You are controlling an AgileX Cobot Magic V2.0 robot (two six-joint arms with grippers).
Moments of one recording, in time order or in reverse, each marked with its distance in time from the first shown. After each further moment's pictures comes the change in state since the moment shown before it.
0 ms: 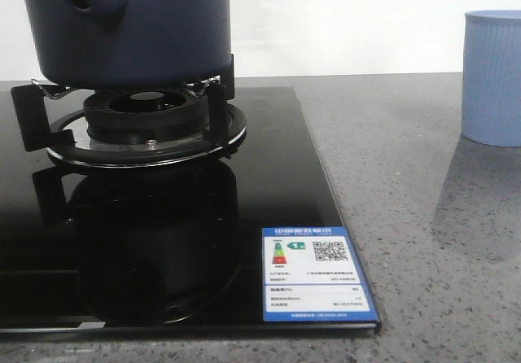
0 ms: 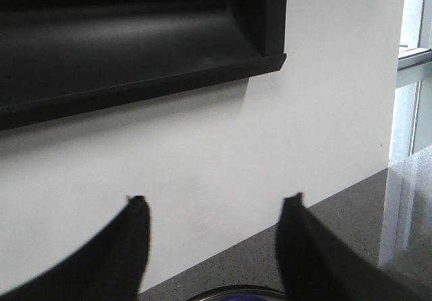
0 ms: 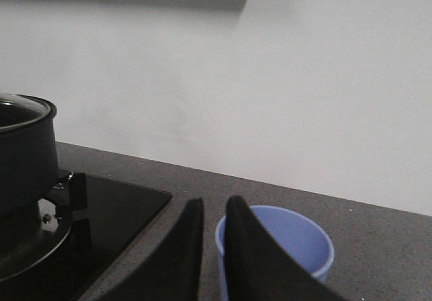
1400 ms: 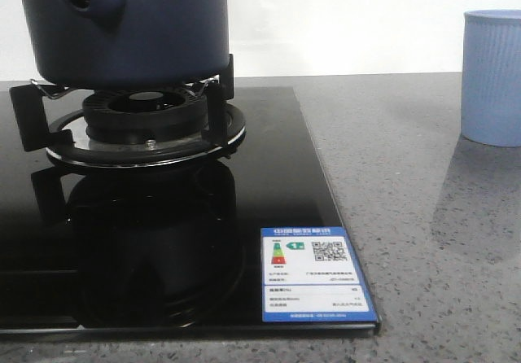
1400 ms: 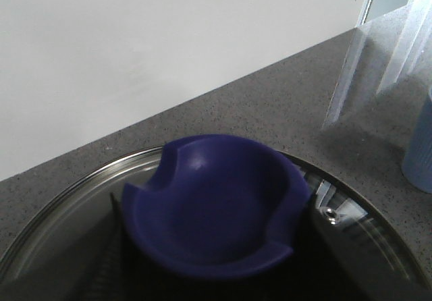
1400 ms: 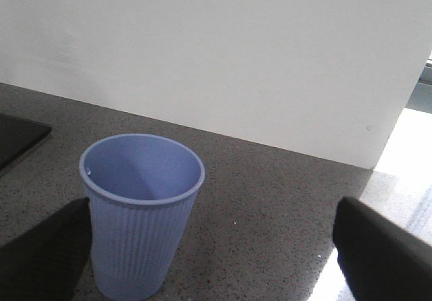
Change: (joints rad) left arm 0.000 0.299 0.038 -0.007 0.137 0.013; right arm -0.131 0.000 0.000 -0.165 0.161 -0.002
